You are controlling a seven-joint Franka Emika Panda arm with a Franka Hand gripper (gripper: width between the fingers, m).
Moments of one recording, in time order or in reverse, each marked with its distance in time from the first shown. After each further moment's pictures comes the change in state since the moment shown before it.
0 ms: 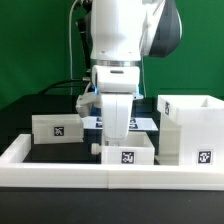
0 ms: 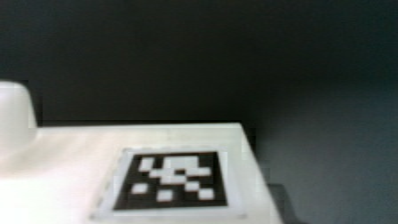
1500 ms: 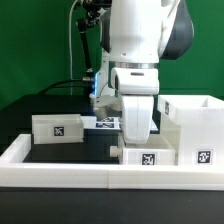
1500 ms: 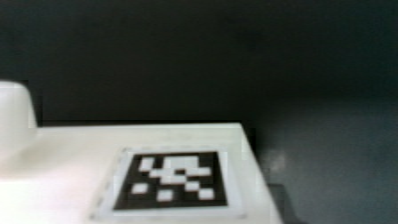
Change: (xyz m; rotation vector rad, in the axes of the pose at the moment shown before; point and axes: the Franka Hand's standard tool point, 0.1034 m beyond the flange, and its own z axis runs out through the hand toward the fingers) arm 0.024 0.001 0.004 0.008 -0.001 -0.011
